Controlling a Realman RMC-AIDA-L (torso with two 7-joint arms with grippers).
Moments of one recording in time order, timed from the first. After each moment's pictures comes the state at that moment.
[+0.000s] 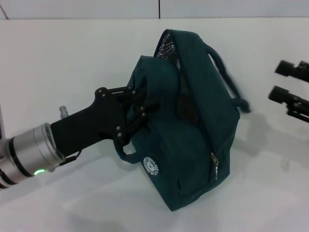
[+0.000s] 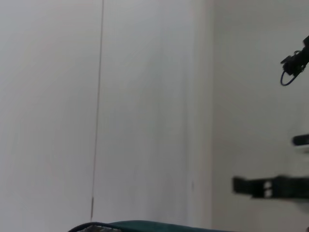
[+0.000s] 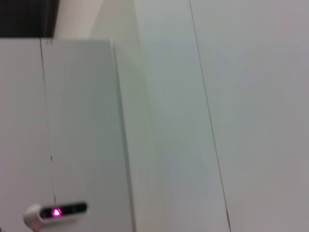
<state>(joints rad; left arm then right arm) -0.45 -2.09 0.89 0.23 1.45 1.71 -0.72 0.34 1.99 -0.90 -0.57 -1.38 -1.81 1.09</state>
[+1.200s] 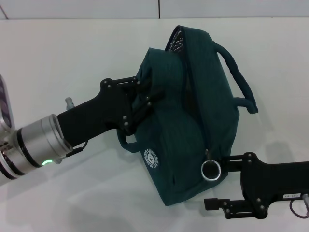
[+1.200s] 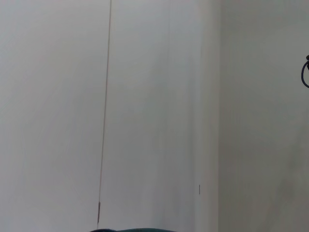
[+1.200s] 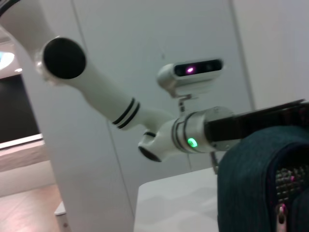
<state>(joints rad) -0.49 -2.10 0.88 0.20 1.43 1.68 -0.72 0.49 2.03 -1.13 -0.39 -1.68 -1.74 0.99</state>
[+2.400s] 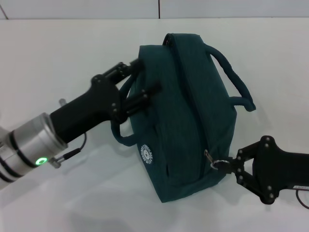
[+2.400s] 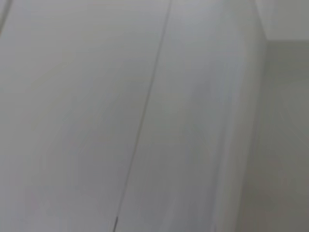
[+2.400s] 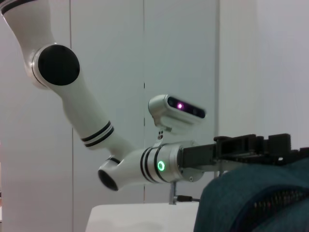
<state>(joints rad) -0.47 -2.10 0.88 0.15 1.33 1.70 -0.86 0.42 2.02 -1.13 -0.40 -1.54 -1.74 0.75</state>
